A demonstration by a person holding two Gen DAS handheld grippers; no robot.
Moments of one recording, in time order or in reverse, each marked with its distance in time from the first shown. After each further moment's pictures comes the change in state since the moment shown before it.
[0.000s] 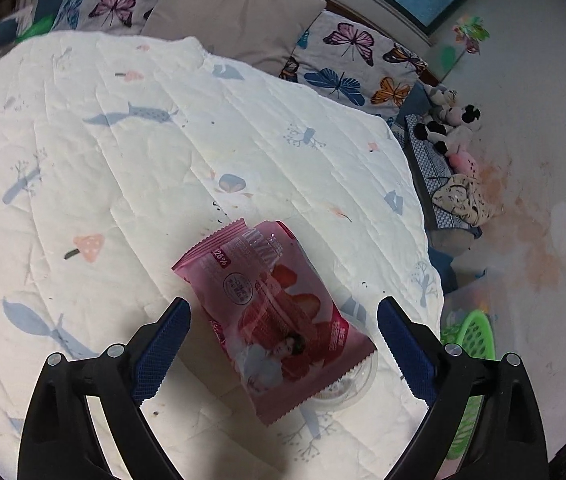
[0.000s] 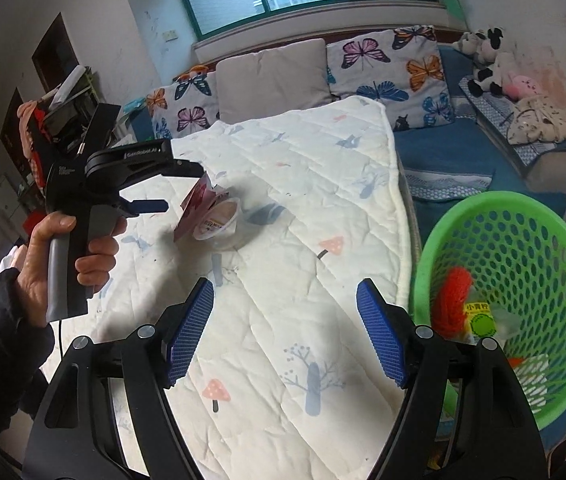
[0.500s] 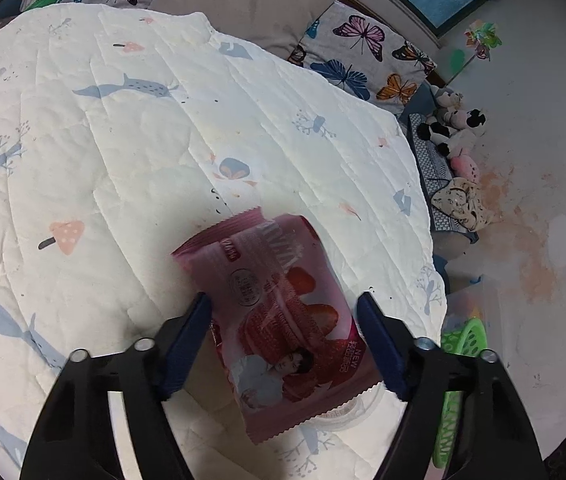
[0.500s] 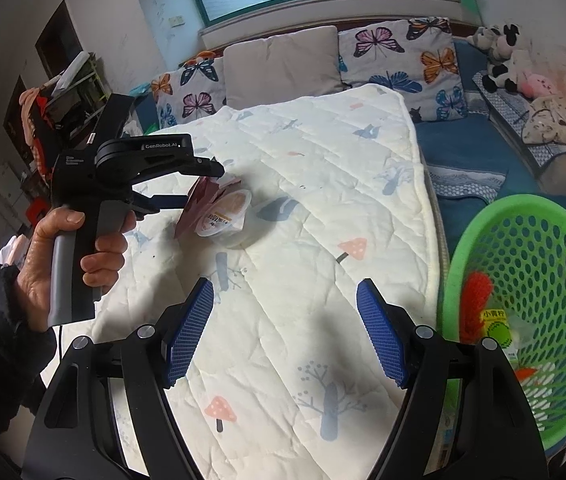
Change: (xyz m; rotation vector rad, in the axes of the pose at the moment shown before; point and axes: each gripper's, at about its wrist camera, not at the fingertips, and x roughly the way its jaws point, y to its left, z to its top) left arm 0.021 0.009 0.002 -0.048 0.035 -0.039; right arm 0.030 0.010 0.006 -0.025 0.045 0.019
